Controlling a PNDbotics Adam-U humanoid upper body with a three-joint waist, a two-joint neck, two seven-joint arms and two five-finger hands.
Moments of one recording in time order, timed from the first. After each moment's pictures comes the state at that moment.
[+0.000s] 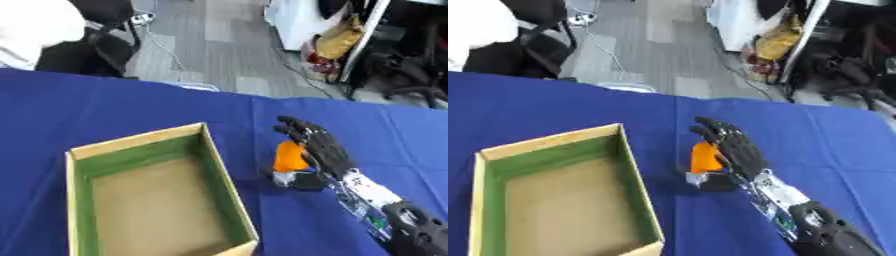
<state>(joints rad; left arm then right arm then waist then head) -0.70 0.33 0.00 -1.99 0.04 -0.42 -0.28 -0.41 -0.76 0.17 -1.44 0.88 -0.04 -0.34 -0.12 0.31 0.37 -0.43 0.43</state>
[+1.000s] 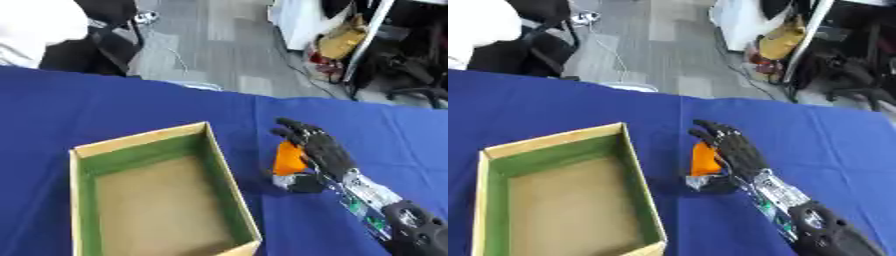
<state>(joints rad) -0.72 0.32 0.00 -1.99 0.04 -0.42 -0.28 -0.41 -0.77 0.17 -1.43 0.95 -0.06 -0.33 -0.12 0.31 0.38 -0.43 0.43</state>
